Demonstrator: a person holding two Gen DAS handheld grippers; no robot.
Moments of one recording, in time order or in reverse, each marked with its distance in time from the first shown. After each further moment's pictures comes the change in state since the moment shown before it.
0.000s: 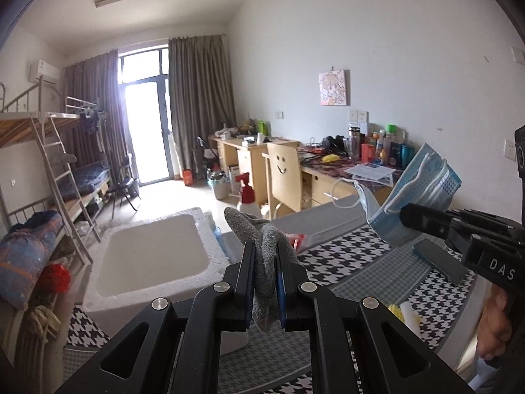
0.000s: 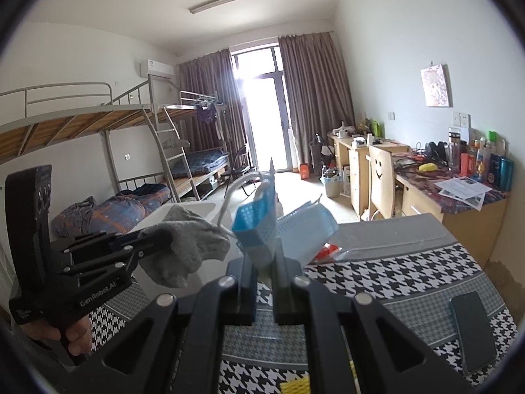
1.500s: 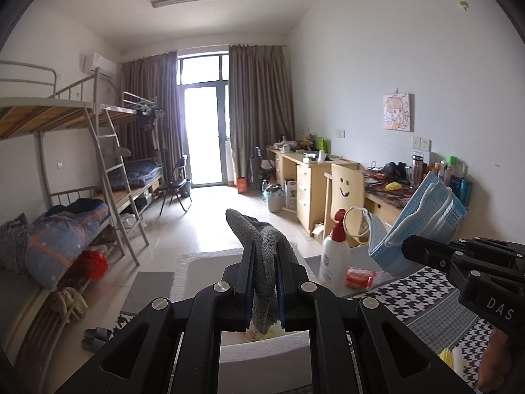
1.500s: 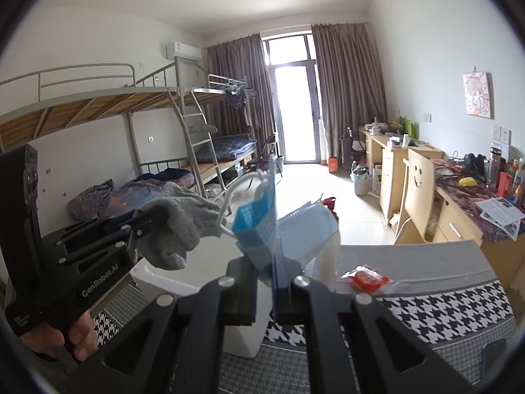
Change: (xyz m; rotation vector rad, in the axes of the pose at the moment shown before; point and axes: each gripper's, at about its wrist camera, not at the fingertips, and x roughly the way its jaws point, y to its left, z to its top) left arm 0.018 0.067 0.028 -0.120 -0.052 0.227; right arm 0.079 0.045 0.047 -0.070 0.072 0.119
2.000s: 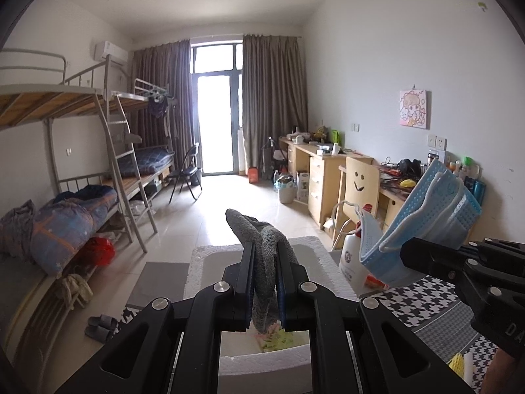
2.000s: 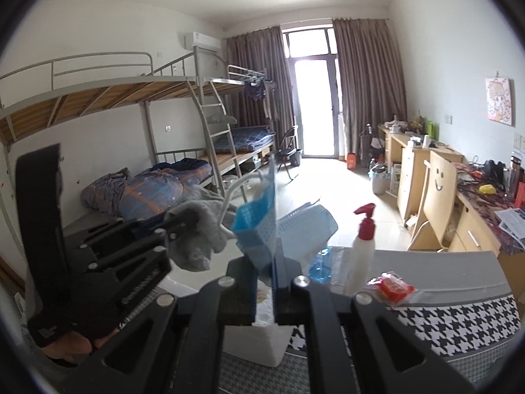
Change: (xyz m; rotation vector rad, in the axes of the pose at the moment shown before) left arm 0.024 0.015 -0.002 -0.041 0.055 0.045; right arm 0.023 0.022 0.010 -0.041 0.040 0.079
